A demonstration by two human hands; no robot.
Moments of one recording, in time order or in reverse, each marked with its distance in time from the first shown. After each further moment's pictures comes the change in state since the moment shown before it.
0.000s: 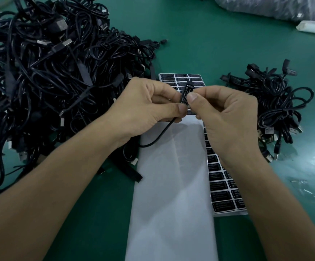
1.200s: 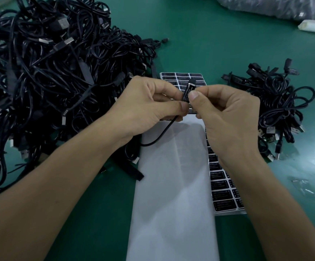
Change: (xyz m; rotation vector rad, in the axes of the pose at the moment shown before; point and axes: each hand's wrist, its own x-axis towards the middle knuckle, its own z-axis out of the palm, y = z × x) left_hand 0.000 0.002 0.003 -0.021 0.035 -0.003; right_hand -0.001 0.000 0.003 -0.013 0.038 -0.012
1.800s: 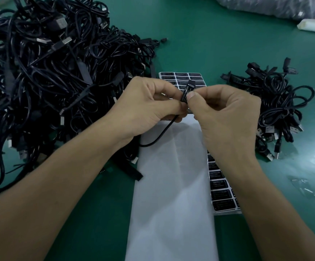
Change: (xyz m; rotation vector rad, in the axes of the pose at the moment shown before) left_hand -0.001 0.000 0.003 0.007 0.005 0.014; right_hand -0.005 -0.010 0.004 -0.025 0.062 -0.027
